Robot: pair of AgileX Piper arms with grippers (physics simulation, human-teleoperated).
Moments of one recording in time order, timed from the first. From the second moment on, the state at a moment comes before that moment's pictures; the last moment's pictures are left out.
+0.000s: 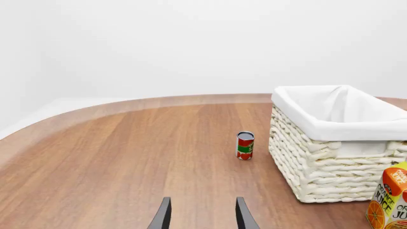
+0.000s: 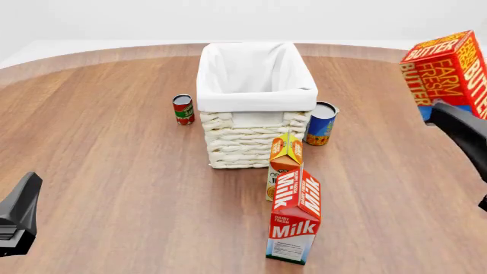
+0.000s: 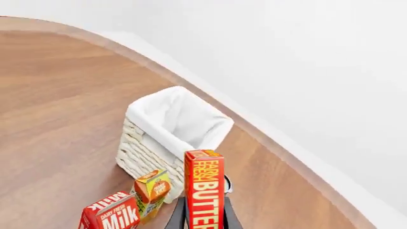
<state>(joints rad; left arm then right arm) 0.00 0.00 0.00 0.00 0.00 0.51 0.39 -0.58 0.32 -0.43</state>
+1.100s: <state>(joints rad) 0.00 0.00 0.00 0.00 0.00 0.62 1.07 -1.05 0.04 0.08</state>
